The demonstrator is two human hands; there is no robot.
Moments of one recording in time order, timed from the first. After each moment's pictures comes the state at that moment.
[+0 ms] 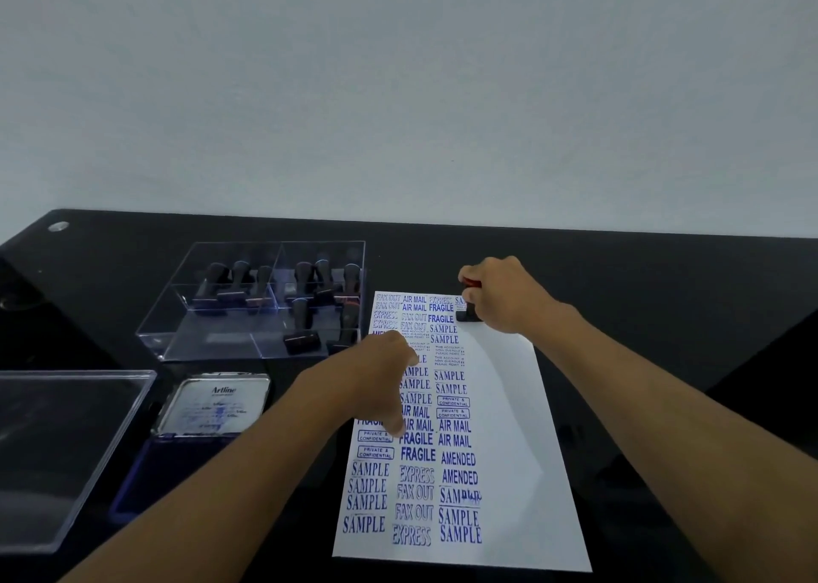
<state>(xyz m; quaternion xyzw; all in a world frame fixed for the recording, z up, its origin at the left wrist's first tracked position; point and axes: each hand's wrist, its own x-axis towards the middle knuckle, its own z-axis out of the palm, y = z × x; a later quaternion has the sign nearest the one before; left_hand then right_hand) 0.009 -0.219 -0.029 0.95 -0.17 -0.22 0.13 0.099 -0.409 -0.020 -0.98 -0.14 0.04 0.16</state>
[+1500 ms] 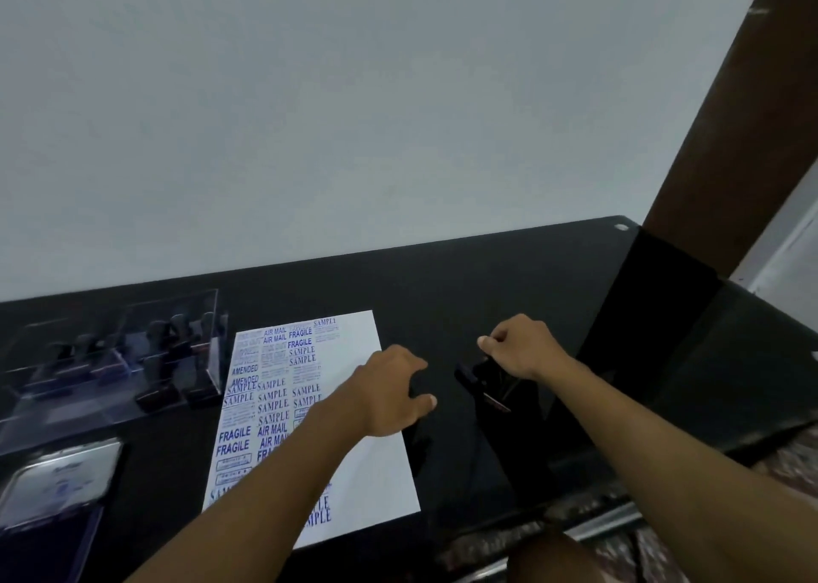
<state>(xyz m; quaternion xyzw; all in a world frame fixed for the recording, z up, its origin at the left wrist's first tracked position) -0.024 -0.382 -0.024 0.94 -0.26 -0.15 0.18 -0.021 -0.606 -0.023 -0.96 0.14 0.04 0.25</state>
